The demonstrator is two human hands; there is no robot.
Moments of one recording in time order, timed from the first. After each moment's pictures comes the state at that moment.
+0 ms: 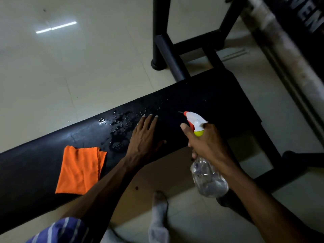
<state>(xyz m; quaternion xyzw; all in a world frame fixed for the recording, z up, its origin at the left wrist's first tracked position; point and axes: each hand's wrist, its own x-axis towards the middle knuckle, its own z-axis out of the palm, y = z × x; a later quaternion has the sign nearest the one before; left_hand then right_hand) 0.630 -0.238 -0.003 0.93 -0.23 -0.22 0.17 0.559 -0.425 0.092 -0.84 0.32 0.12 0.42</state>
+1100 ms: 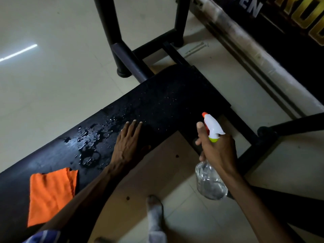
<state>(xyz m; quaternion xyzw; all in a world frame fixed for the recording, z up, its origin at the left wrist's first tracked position) 0.616 -0.282 -0.017 0.92 -0.30 -0.22 0.13 0.469 -0.494 0.120 -0.76 0.48 -0.02 0.44</state>
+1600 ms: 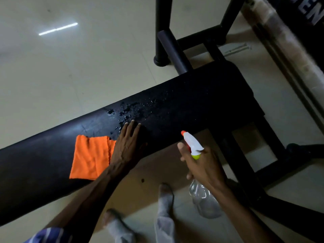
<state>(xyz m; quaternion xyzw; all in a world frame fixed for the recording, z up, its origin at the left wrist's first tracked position) 0.592 -0.151 -0.007 0.95 -0.21 -0.19 0.14 0.475 -0.368 0.086 -0.82 0.35 0.15 0.44</state>
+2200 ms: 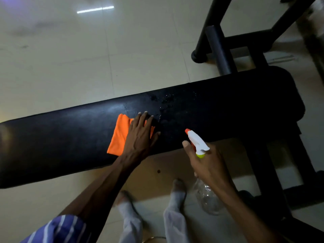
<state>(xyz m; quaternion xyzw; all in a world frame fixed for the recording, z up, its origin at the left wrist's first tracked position) 0.592 -0.061 -0.003 0.96 -0.13 -0.17 0.18 0.502 -0.267 0.082 -0.85 0.26 0.17 0.43</state>
